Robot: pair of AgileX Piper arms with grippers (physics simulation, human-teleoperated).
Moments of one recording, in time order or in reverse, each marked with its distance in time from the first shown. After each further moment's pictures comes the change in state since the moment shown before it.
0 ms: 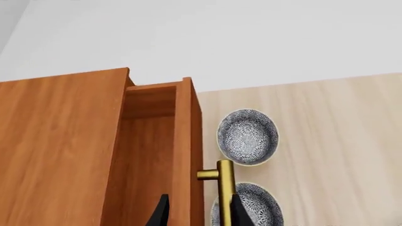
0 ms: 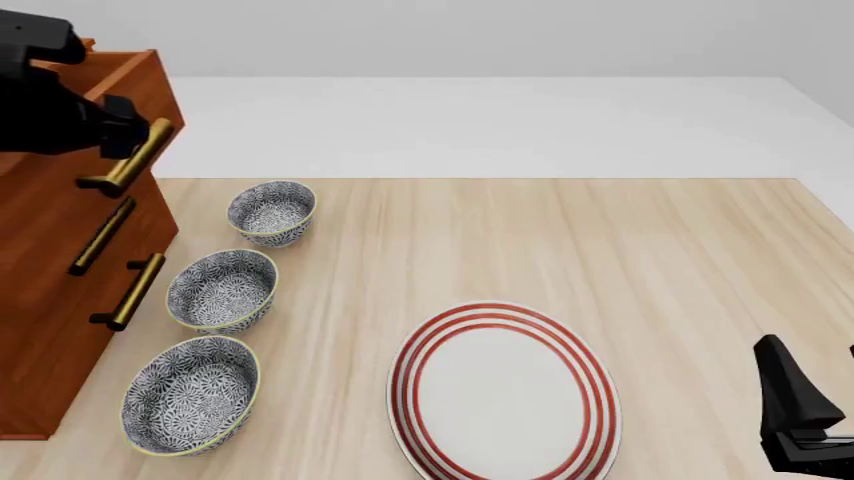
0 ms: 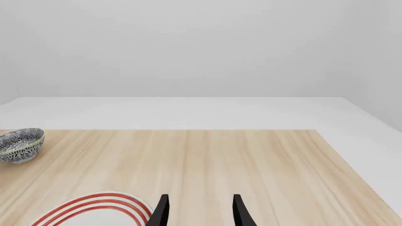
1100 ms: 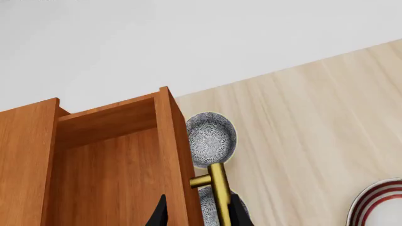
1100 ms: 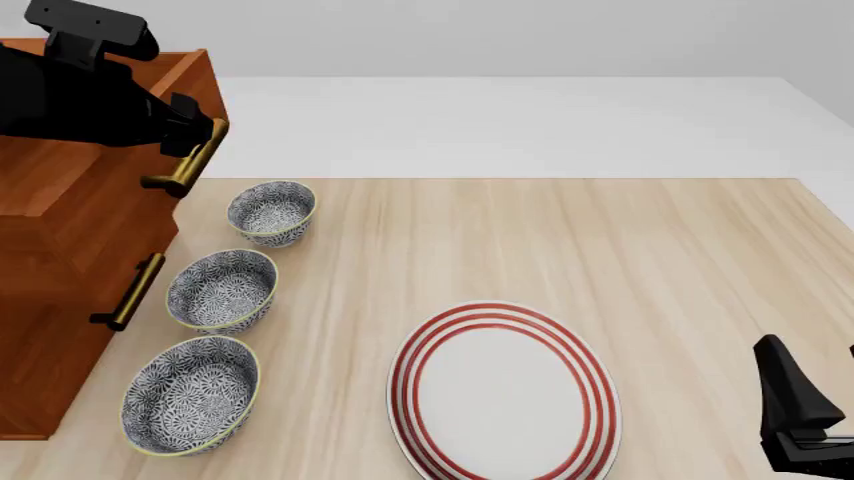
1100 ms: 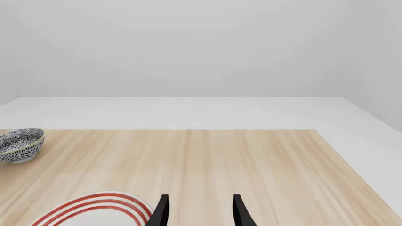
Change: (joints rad) left arm -0.154 0.044 -0.060 0.045 0.048; right arm 0.000 0.000 0.000 0.000 0.000
